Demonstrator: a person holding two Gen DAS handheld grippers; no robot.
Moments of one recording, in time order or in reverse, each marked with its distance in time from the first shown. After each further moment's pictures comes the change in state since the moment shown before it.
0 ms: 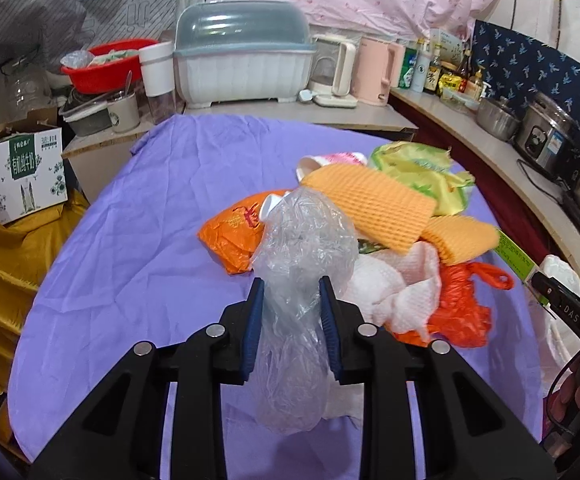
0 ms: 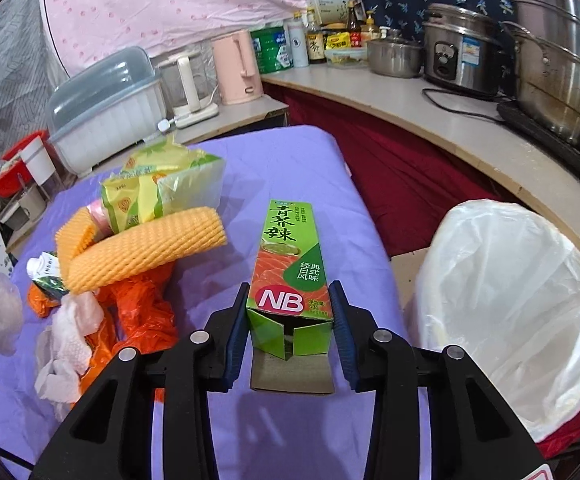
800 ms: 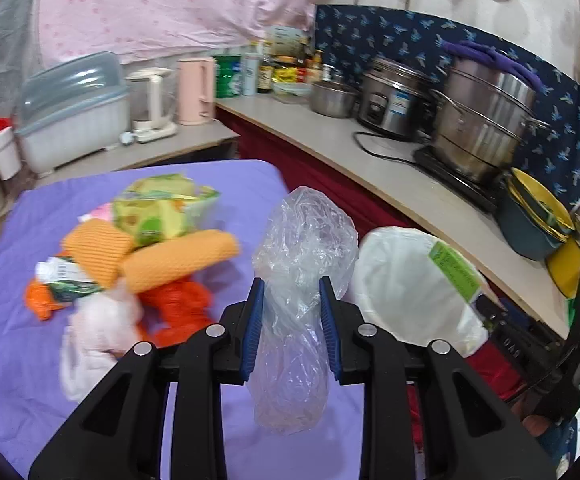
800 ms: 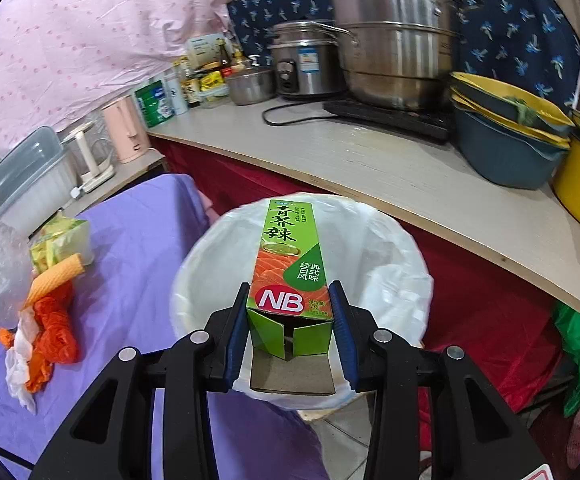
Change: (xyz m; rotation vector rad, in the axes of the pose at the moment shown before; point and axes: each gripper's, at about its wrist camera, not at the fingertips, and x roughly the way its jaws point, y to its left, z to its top) left arm -0.061 -0.244 -0.016 0.280 -0.017 -0.380; right arm -0.102 -0.177 -0.036 0.233 -0.083 -0.228
